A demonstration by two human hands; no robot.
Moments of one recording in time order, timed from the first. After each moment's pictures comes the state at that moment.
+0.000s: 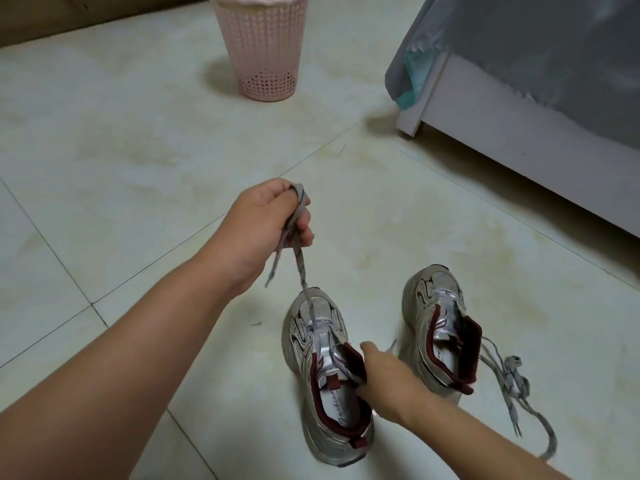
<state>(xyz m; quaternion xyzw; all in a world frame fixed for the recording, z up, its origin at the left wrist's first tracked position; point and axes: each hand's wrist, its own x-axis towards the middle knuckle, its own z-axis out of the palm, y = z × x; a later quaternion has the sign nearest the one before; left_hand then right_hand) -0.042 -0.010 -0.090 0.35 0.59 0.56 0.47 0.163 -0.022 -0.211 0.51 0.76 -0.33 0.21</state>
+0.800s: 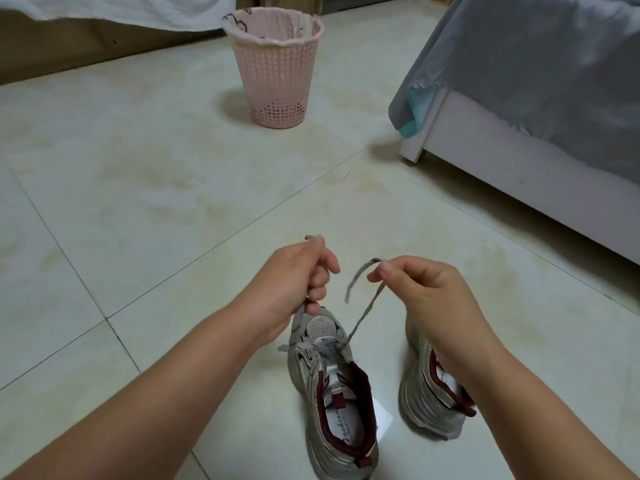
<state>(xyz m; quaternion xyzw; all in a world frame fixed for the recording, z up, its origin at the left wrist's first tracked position) -0.018 -0.031 -0.093 0.29 0.57 0.52 0.57 0.143 0.015 -0.079 0.47 0.63 -0.54 -0.29</state>
